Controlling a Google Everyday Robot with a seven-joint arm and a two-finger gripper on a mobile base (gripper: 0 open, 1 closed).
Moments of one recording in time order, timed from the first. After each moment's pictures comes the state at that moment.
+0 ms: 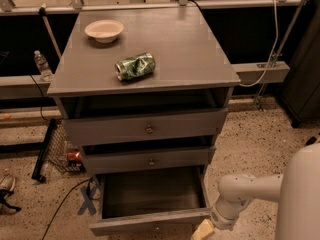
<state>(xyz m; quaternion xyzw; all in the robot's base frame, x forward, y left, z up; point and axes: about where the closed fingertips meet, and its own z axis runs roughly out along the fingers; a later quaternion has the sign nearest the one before) 0.373 -0.204 0.330 0.19 -0.97 -0.14 0.11</state>
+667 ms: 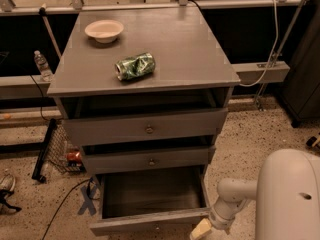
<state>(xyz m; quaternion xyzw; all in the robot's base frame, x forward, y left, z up) 0.391 -0.212 0.250 0.13 -0.97 -0.16 0.14</state>
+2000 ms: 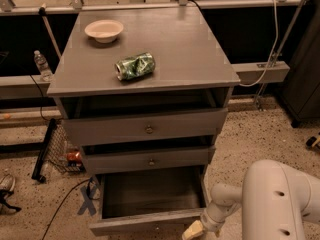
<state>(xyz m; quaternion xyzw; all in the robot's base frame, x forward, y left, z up) 0.402 -0.186 0.172 0.11 -0.96 -0.20 0.15</state>
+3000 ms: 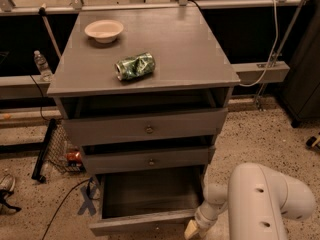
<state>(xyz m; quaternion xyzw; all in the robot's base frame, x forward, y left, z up) 0.424 -0.168 0.130 0.13 -0.96 -0.19 0.14</state>
